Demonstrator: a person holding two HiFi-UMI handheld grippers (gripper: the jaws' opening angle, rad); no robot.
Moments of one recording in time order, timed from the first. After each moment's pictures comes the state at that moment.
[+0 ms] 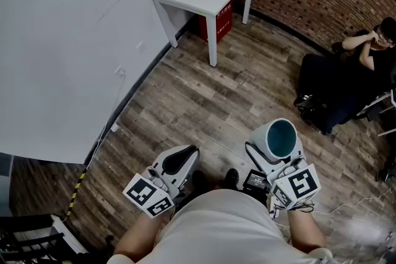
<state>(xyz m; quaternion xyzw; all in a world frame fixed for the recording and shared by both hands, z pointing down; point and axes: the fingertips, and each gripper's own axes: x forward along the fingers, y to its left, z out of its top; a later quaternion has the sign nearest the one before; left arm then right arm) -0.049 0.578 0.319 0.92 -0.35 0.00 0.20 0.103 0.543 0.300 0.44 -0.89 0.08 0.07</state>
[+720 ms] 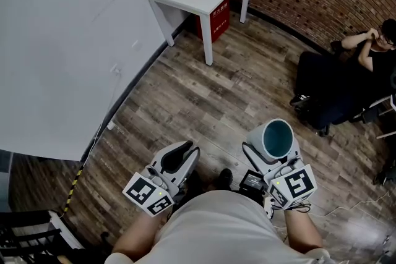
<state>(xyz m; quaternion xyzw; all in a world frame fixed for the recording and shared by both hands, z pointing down) 0.001 0.564 0.322 0.91 -0.36 -0.01 0.19 0.149 0.532 0.312 0.43 -0.89 0.09 0.08</state>
